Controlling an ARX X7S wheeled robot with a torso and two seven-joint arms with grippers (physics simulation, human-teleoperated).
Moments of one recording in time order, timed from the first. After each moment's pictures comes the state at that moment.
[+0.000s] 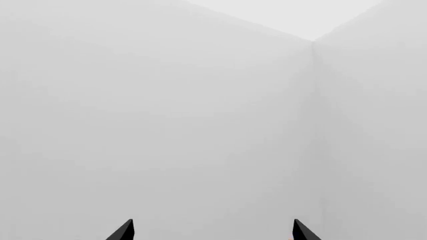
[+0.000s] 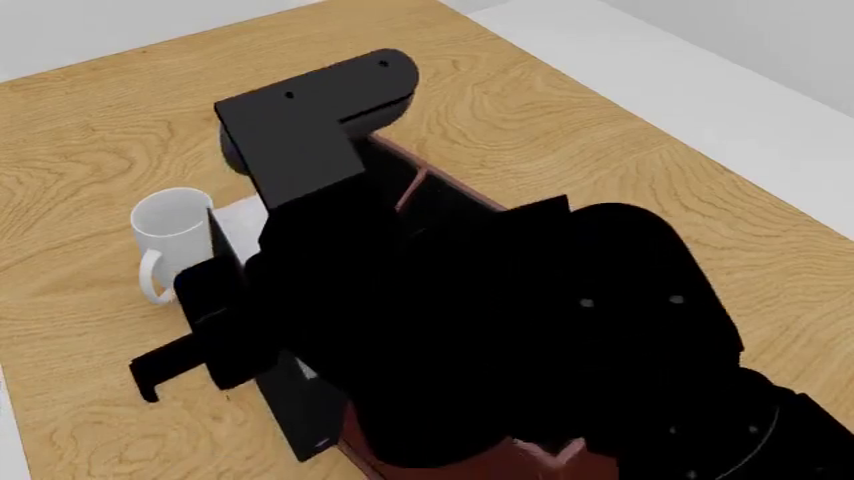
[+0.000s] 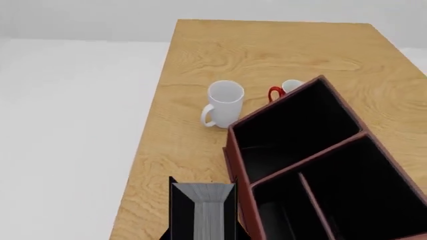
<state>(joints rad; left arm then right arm) -0.05 -0.45 -0.03 0.69 -0.34 -0.18 -0.44 1.30 0.25 -0.63 -0.05 1.77 1.23 0.92</state>
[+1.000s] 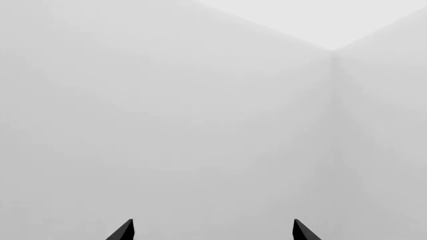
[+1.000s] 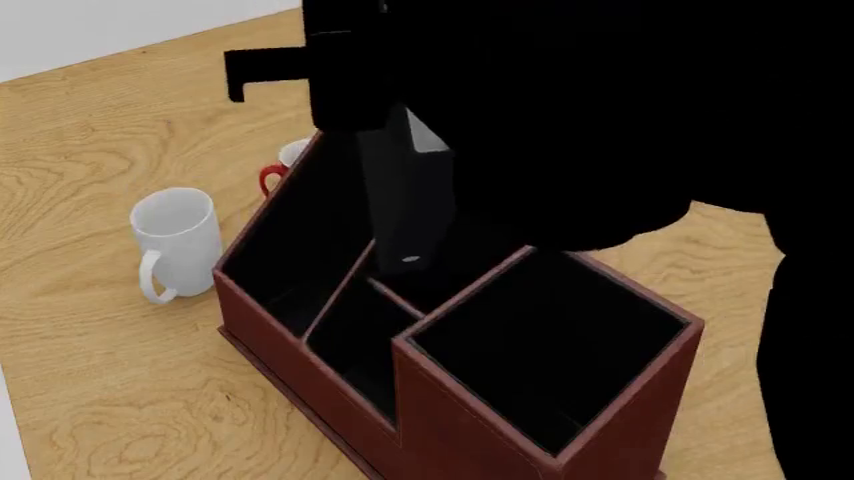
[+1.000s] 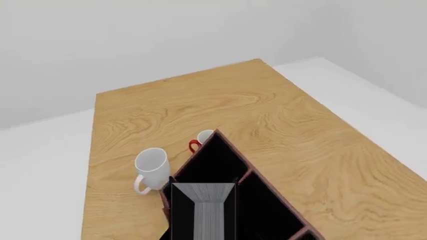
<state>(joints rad) -0.06 -0.49 -0.15 0.73 -0.48 -0.22 -0.47 1.62 0.35 -0.57 0.13 2.07 1.11 1.31</state>
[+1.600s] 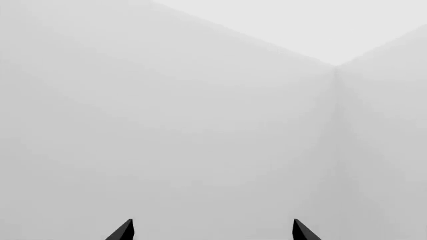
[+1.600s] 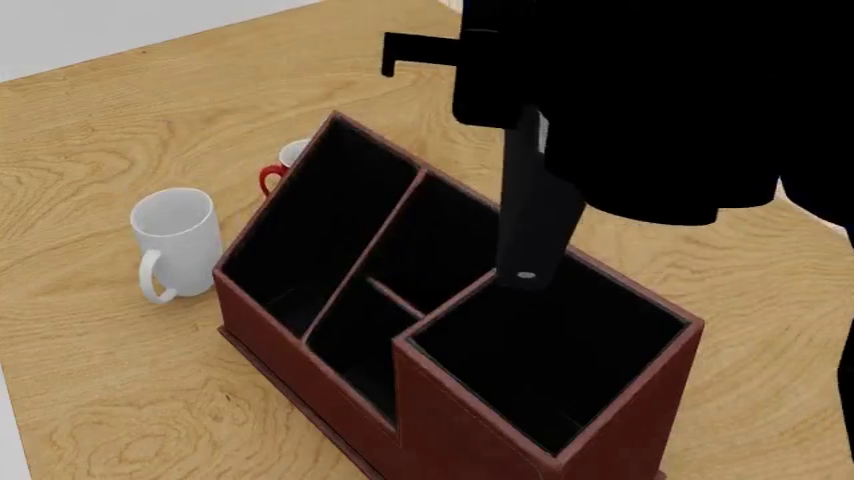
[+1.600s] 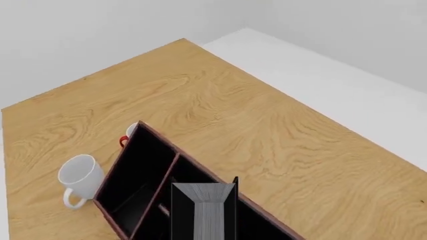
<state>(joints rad) -0.14 -0.50 -0.14 0.71 -0.47 -0.23 -0.49 1.61 0.45 -0.62 0.17 2.14 1.02 1.52</state>
